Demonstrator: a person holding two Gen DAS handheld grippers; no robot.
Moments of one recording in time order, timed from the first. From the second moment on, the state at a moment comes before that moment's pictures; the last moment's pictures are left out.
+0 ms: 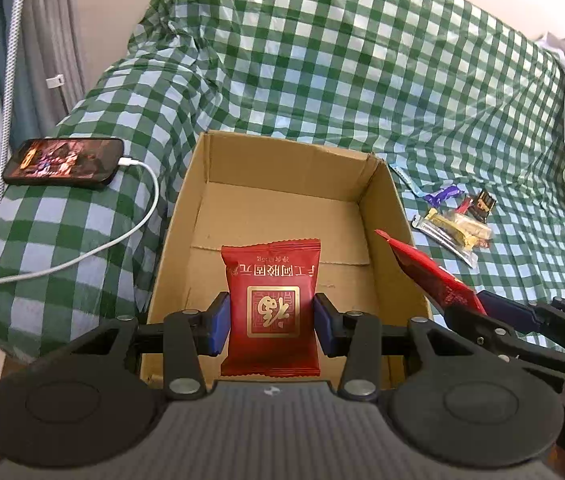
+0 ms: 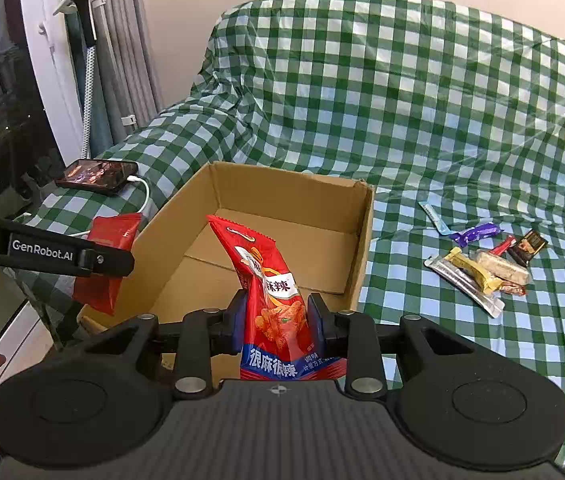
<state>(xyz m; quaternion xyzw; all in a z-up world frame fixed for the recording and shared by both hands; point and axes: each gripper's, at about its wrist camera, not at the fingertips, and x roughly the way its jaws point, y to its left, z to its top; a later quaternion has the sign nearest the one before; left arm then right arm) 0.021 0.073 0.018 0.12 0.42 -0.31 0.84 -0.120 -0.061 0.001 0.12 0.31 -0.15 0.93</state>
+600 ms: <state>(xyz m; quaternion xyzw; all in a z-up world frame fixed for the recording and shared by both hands) 0.077 0.003 -0.023 0.17 0.43 -0.32 0.83 -0.054 -0.108 -0.036 0.19 0.33 -0.15 0.91</state>
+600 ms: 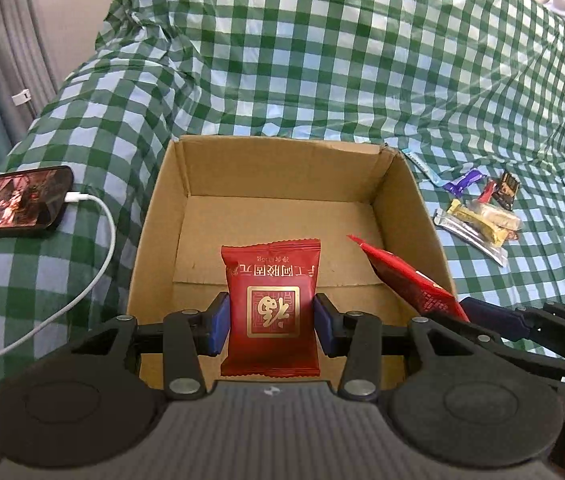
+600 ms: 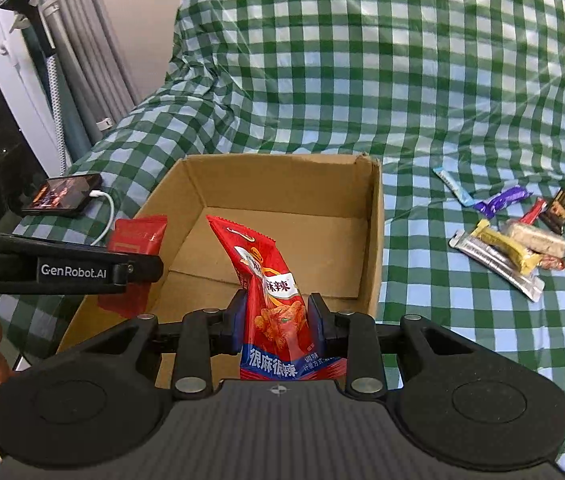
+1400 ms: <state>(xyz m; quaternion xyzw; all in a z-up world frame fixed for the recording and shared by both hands) 0.083 0.012 -0.035 0.20 0.40 -0.30 0.85 -0.050 -0.123 -0.048 0.18 0.33 -0.17 0.91</state>
